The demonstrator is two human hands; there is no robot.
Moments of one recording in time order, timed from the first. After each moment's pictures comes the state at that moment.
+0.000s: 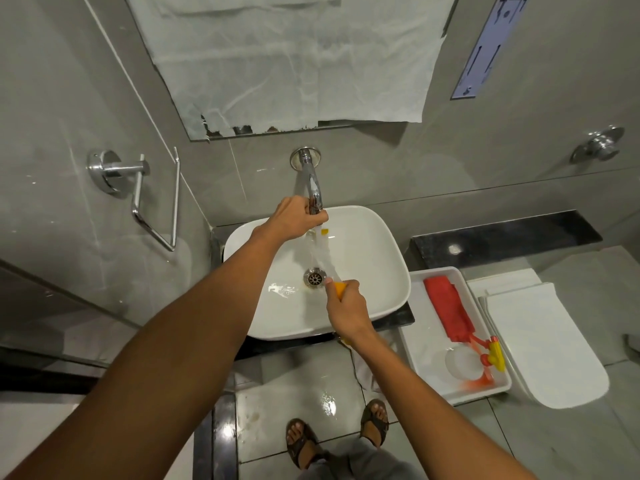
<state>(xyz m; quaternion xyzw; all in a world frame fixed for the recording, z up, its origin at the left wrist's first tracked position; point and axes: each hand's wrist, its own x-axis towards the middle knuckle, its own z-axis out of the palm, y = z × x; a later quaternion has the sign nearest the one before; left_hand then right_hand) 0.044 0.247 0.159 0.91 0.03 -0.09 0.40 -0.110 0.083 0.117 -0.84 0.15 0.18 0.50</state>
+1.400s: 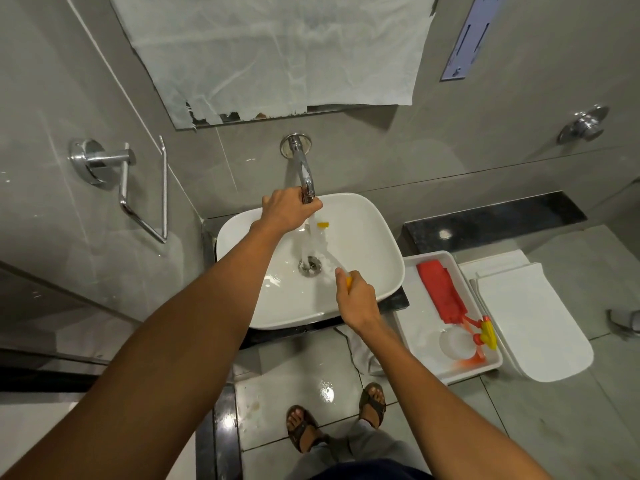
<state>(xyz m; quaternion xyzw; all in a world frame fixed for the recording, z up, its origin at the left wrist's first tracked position) 0.039 0.238 0.151 0.95 0.05 -0.05 0.31 -0.112 0.056 0.088 -0.88 0.12 0.11 0.44</state>
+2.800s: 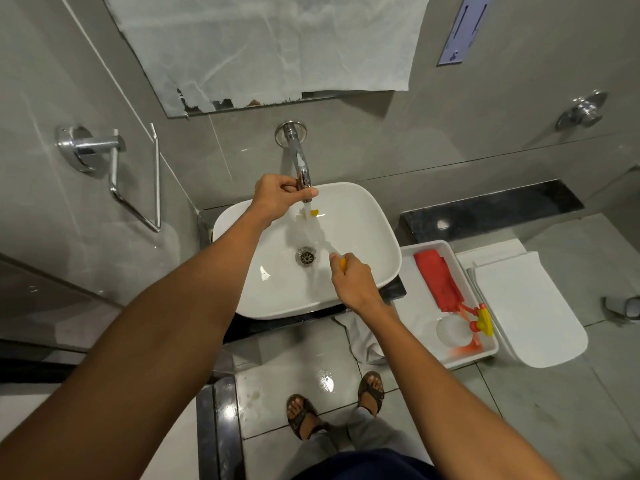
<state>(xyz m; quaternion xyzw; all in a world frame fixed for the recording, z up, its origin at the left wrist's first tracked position) 0.034 0.254 0.150 0.83 0.09 -0.07 0.55 -0.100 0.054 0.099 -0.89 0.09 0.13 0.42</state>
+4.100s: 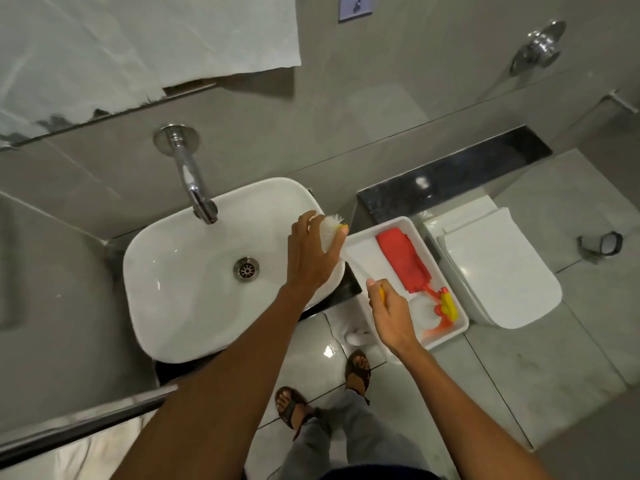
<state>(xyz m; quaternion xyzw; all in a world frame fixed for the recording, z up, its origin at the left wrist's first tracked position) -0.002 0.024 0.054 0.93 -0.02 0.01 0.37 -0.120 -0.140 0.016 -0.85 0.19 0.04 0.49</state>
